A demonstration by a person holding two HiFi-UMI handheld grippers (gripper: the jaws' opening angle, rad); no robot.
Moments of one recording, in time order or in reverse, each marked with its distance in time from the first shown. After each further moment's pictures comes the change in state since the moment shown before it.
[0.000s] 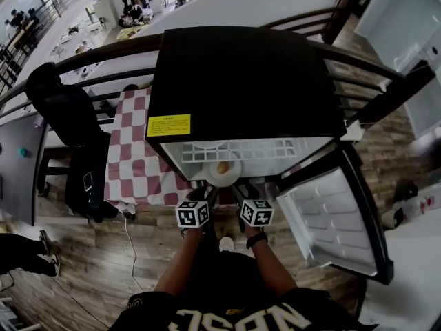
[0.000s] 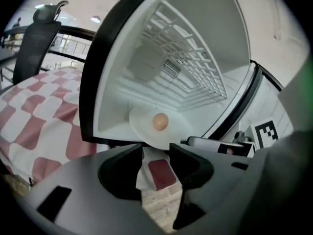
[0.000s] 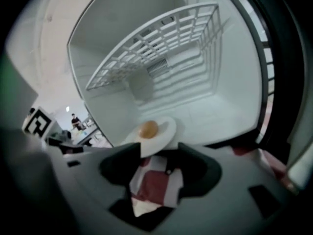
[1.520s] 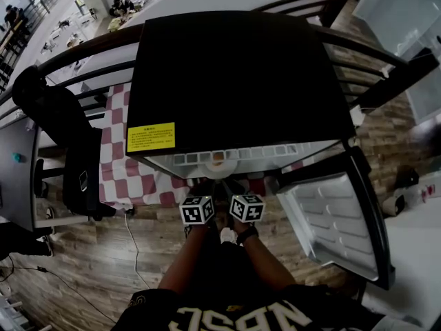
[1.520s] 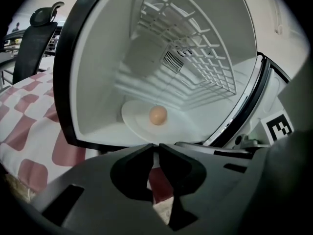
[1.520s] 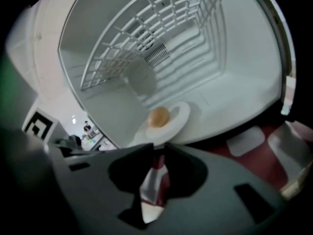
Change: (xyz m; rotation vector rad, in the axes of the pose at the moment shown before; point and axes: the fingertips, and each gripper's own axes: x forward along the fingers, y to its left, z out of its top) left arm 0.033 -0.002 0.002 0.012 0.001 0.034; right arm 0.035 0.030 -0.016 0.140 0.044 0.097
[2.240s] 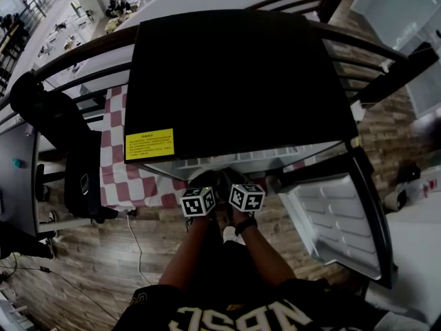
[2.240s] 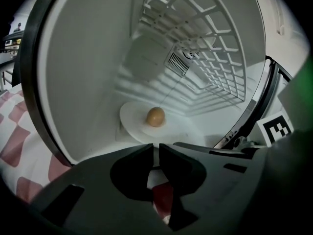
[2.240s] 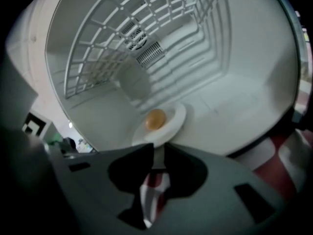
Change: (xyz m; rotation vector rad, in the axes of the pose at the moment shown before) left arm 0.019 0.008 0.030 -0.011 -0.019 0.011; right arm 0.028 -0.010 0.023 0.044 -0.019 -0.023
